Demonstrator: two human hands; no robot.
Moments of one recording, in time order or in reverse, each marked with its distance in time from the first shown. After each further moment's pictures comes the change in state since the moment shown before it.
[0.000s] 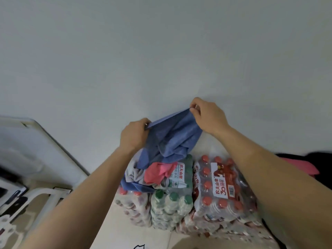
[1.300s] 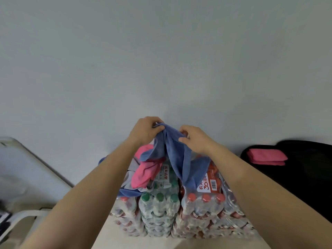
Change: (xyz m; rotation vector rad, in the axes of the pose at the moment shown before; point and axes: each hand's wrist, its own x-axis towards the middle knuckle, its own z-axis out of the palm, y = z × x) left_hand 0.007 0.105 -0.009 -0.283 -0.211 0.253; right_hand -0.073 0.039 -0.002 0.243 -0.284 0.121
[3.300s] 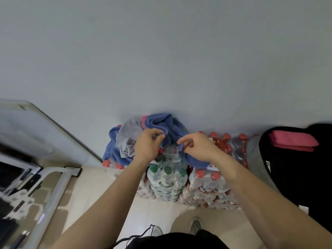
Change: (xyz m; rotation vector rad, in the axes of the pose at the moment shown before) left_hand -0.100 -0.056 0.096 -0.160 0.214 -0.360; right_hand -0.042 0.022 0.081 0.169 -0.217 0.039
